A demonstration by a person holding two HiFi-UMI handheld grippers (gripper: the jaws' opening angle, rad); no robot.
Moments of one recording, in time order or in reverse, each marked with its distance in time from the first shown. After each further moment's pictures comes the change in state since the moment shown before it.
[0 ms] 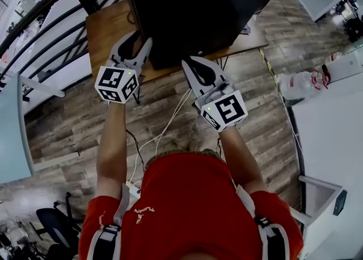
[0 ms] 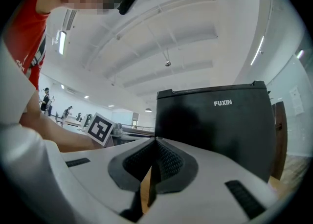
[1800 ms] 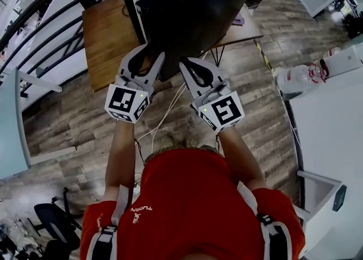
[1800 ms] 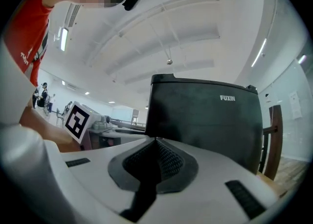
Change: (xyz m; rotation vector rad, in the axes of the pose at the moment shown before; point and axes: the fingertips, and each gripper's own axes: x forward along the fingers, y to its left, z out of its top) left arm -0.041 -0.113 0.004 0.037 -0.038 -0.055; right arm -0.052 0.020 -0.008 -0.029 0.036 -0.005
